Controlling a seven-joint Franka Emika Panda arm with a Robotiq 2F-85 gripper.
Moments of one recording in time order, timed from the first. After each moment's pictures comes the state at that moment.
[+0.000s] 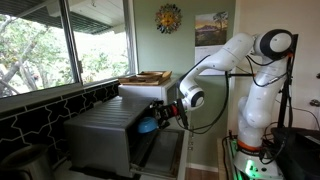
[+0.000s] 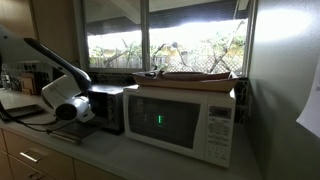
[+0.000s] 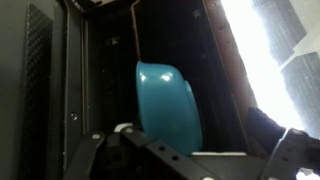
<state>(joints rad) 0.02 -0.34 0.15 -2.74 2.28 2.20 -0.70</state>
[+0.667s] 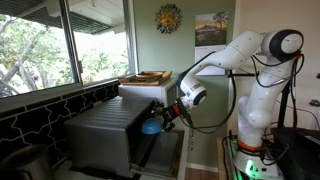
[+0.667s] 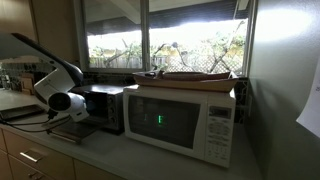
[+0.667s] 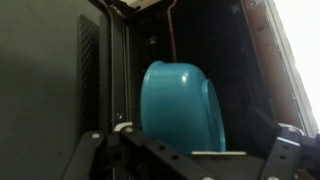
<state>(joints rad) 0.04 -0.41 0.23 -2.74 2.17 2.43 -0.48</state>
